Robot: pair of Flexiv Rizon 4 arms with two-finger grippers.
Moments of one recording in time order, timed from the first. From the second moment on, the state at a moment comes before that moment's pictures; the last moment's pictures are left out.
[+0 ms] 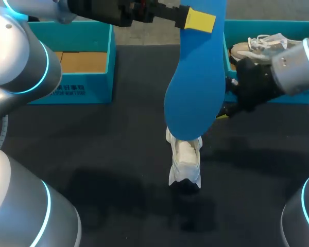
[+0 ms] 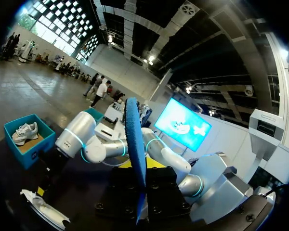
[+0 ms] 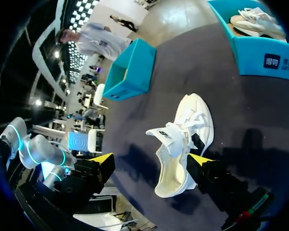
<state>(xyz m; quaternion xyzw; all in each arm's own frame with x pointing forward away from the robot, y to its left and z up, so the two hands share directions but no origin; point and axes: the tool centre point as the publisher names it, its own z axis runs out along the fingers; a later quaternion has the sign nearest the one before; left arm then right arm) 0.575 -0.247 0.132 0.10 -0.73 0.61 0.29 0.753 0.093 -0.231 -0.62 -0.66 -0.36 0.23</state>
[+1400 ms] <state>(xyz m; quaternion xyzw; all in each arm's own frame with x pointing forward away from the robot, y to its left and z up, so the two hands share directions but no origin) 0.575 -0.247 0.132 0.10 -0.73 0.61 0.29 0.765 0.079 -0.160 -0.49 -0.57 -0.53 0.38</state>
